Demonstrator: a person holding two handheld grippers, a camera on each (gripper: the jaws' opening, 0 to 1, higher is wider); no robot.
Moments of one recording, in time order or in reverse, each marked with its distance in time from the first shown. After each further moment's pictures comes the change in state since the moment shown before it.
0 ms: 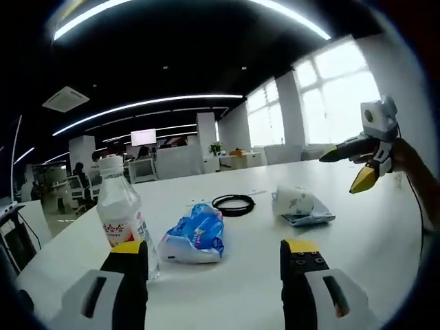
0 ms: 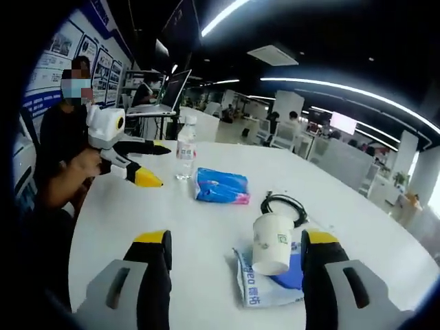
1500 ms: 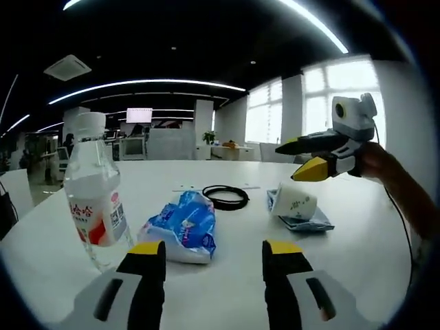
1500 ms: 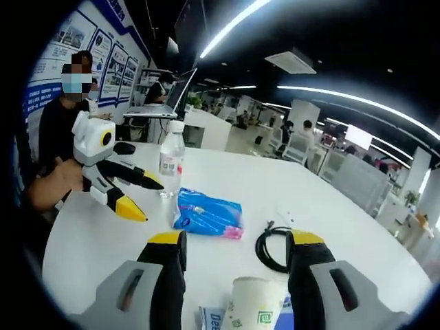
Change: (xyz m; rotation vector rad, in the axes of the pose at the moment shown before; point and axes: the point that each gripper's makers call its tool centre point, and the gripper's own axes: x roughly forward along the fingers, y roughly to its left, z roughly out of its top) left arm 0.031 -0.008 -0.018 -0.141 0.070 -0.077; right arm 0.096 -0.024 0.036 -0.064 -0.022 0.079
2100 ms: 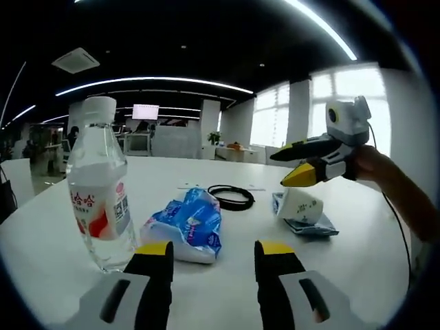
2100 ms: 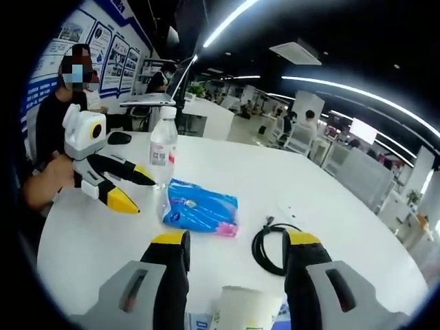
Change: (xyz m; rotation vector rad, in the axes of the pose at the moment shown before) left arm 0.005 0.011 -0.006 -0.070 -0.008 0.018; right arm 0.031 -0.009 -0.010 -0.018 0.076 0.020
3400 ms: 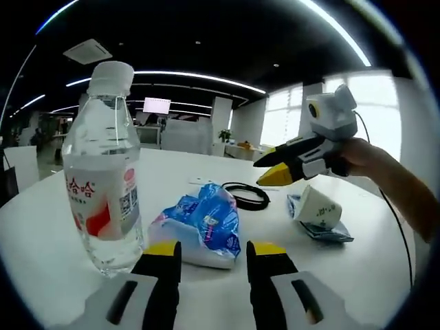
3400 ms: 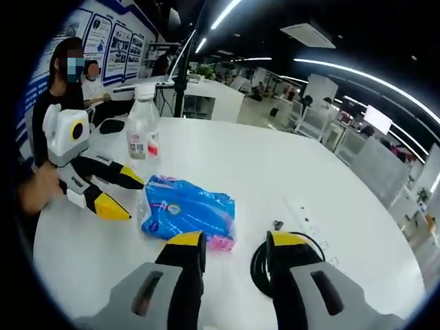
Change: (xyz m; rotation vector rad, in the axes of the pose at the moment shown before) left arm 0.032 0.021 -0.005 -0.056 0.024 0.049; right arm 0.066 -0.002 0.002 -0.008 0.121 0.083
